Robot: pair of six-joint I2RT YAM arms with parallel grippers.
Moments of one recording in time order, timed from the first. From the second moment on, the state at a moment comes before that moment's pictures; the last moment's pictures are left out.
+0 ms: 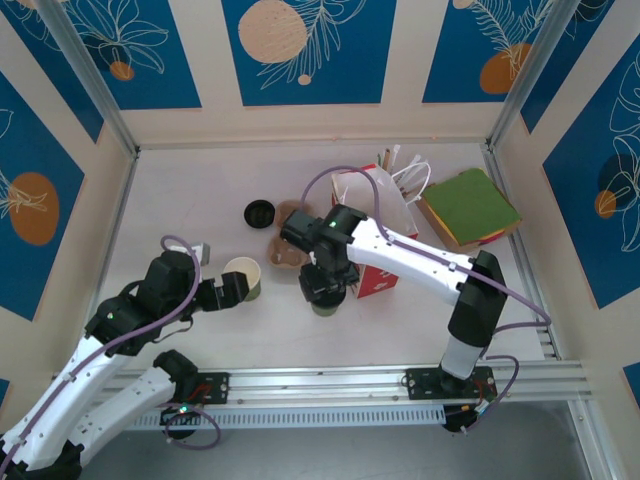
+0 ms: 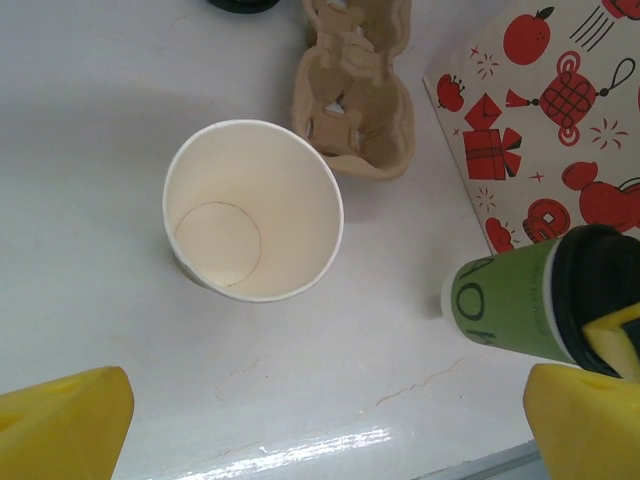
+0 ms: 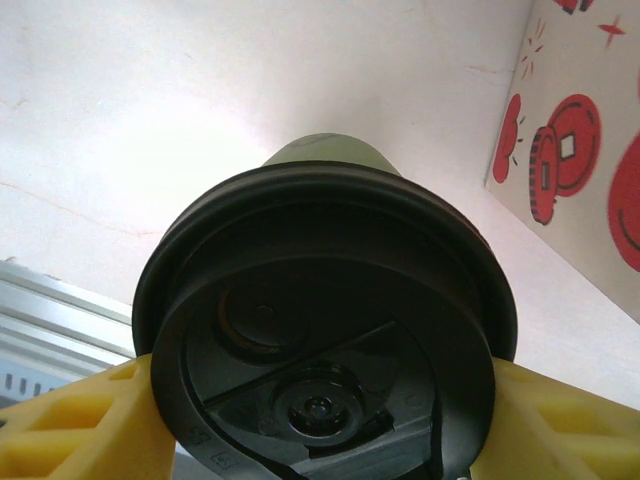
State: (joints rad) left arm -0.61 0.63 0.85 -1.00 -0.01 -0.67; right arm 1.01 1.72 1.62 -1.40 0.00 0.60
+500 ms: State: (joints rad) left arm -0.61 0.72 0.89 -0.93 -0.03 -0.67; right arm 1.04 1.54 1.64 -1.46 0.02 0.64
